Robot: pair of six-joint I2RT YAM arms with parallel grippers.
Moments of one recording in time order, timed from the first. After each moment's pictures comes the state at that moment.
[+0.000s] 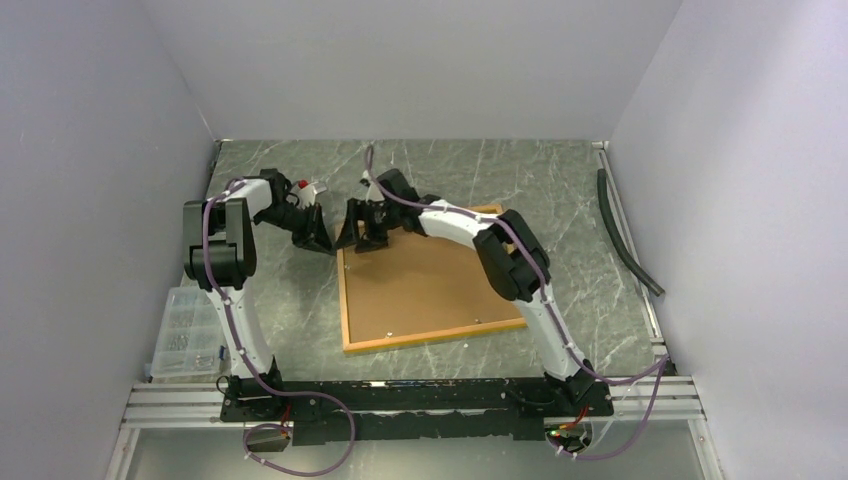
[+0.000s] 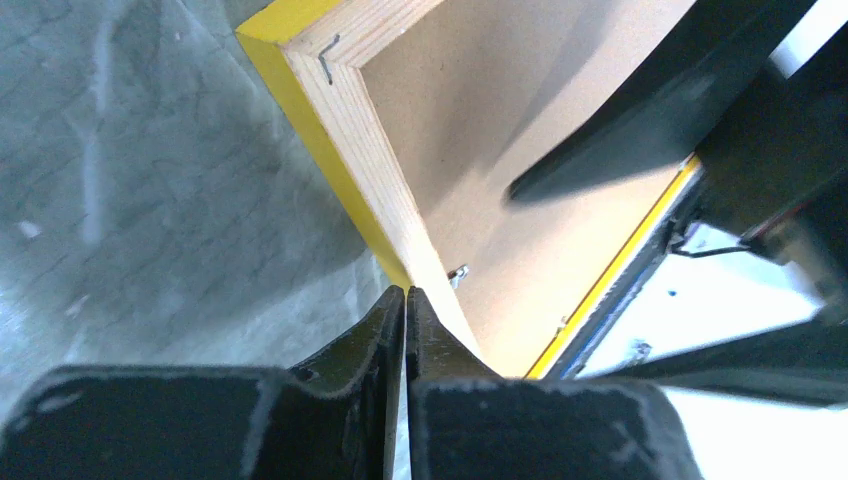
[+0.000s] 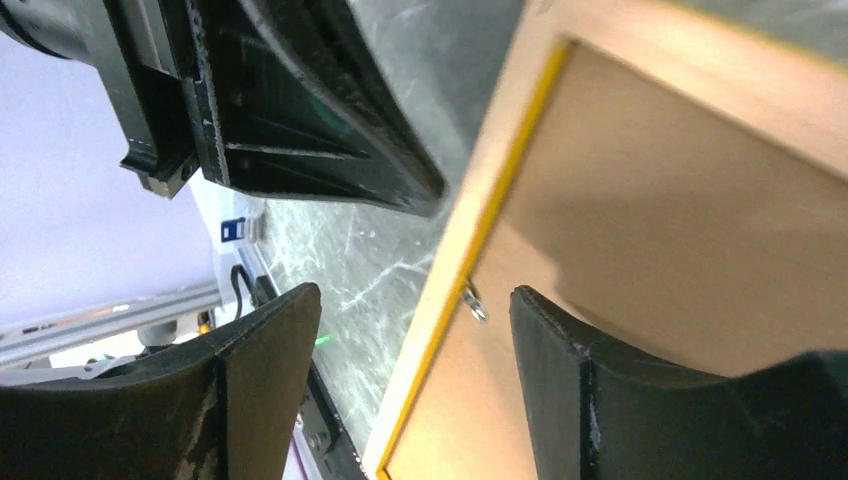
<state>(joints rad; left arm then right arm) 0.07 2.11 1.44 -0.87 0.81 0.19 0.75 2.36 1.79 -0.13 -0.65 0.73</state>
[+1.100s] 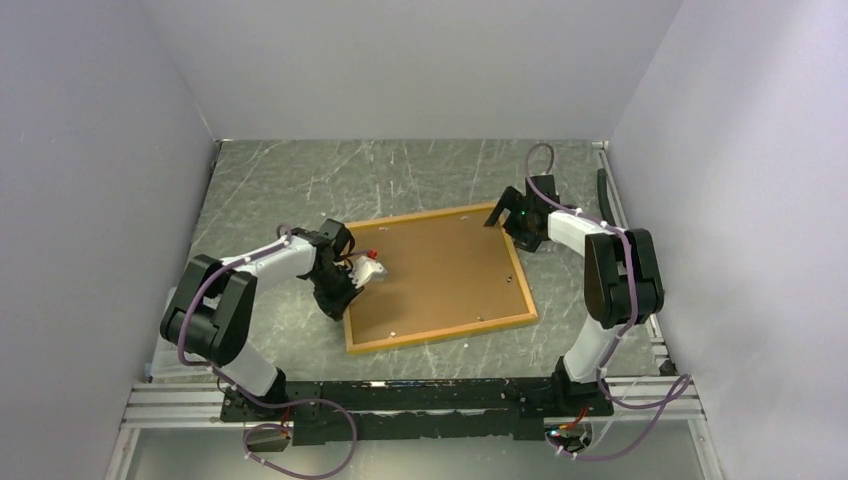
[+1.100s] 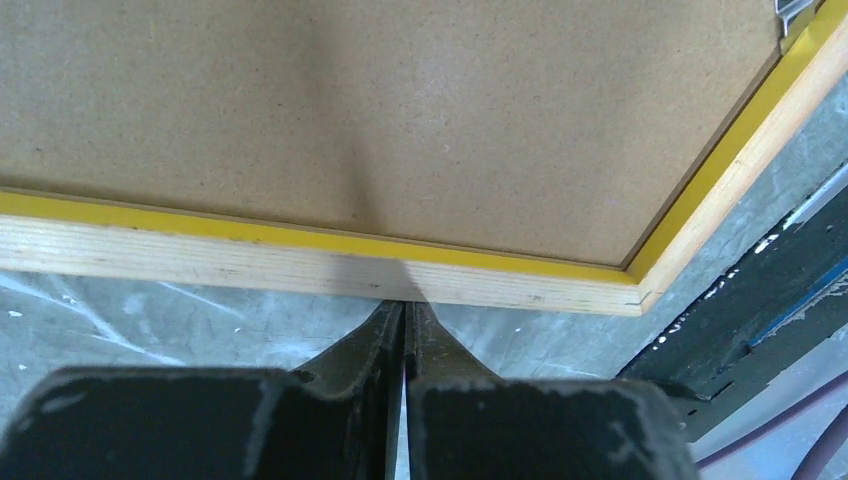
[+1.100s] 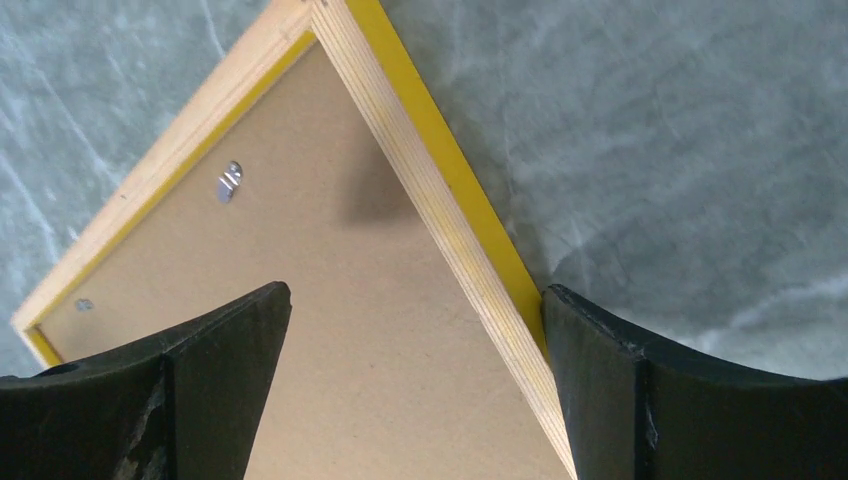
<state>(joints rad) -0.42 1.58 0.87 -0.79 0.32 0.60 0.13 1.75 1.01 -0.20 -0.10 0.69</state>
